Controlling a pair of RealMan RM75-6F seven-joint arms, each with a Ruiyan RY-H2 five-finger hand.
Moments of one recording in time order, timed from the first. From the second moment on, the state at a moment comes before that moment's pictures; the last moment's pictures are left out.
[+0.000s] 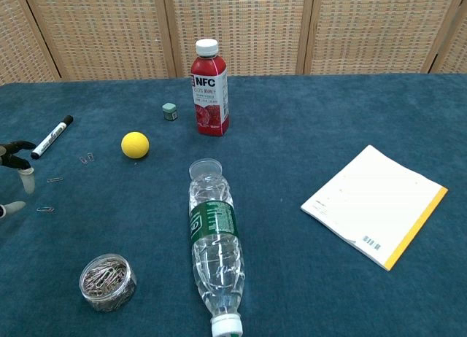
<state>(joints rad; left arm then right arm) -0.41 -1.53 -0.14 -1.35 1.07 1.06 0.35 -0.01 -0.99 0.08 -1.61 -1.55 1.61 0.11</state>
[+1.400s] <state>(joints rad) -0.44 -1.62 -0.11 -1.26 1.06 1.02 0.35 -0.01 -0.99 0.08 -1.61 -1.54 1.60 0.12</state>
